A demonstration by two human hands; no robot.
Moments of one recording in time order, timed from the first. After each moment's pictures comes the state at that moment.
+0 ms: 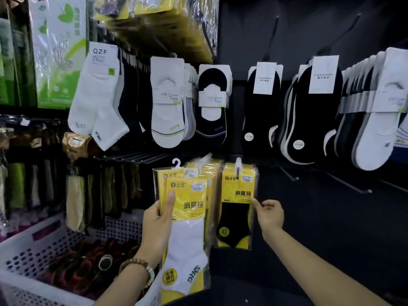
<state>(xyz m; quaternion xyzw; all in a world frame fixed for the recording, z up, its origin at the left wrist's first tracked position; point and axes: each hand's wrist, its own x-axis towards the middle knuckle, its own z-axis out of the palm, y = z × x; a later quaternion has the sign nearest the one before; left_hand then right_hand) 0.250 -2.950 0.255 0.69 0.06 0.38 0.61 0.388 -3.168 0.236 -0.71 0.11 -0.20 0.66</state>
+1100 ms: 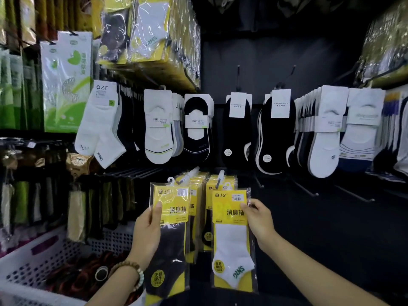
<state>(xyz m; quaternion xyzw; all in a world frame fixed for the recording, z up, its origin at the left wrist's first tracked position) 0.210 -2.962 0.273 0.73 0.03 0.39 0.56 0.292 -3.200 0.287 -0.69 -0.06 -0.12 0.71</state>
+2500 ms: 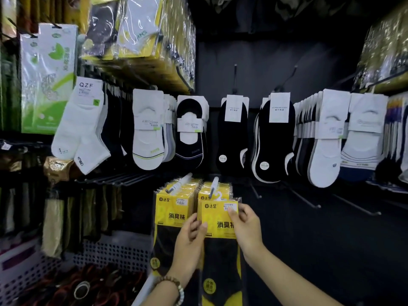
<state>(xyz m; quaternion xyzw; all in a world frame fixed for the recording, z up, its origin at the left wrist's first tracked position) 0.273 -3.048 0.247 0.72 -0.02 0.23 0.65 0.306 -3.178 0.285 -0.67 -0.10 -0.16 0.72</state>
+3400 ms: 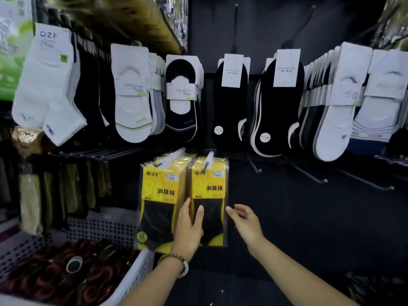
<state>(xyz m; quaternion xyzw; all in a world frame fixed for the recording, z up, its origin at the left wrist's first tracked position) 0.327 -3.056 0.198 0.78 0.01 0.22 0.59 0.359 -3.207 0.214 -0.75 0.00 -0.06 0.66</state>
